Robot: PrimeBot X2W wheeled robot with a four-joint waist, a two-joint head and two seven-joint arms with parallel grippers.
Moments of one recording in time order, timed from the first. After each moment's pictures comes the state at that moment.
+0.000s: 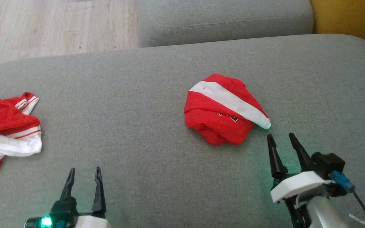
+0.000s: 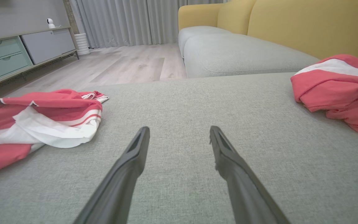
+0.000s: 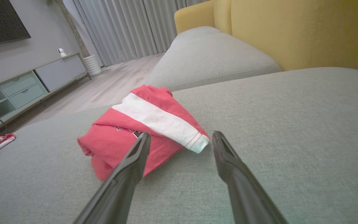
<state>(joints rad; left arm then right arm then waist) 0.03 0.07 -0.07 0.36 -0.08 0.03 -0.26 -0.15 -0.05 0.14 0.52 0.25 0.13 -0.26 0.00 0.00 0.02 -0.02</state>
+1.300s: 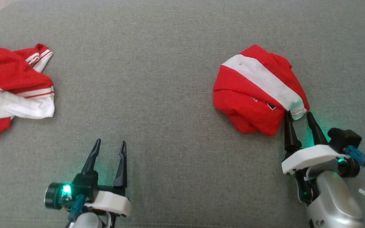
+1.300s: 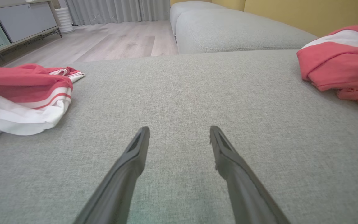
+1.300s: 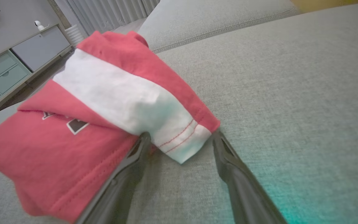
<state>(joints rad) -0.11 0.05 -0.17 0.39 -0.06 -0.03 -0.26 -0.33 -0.05 0.01 0.69 0.28 0.13 -0.26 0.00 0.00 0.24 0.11</state>
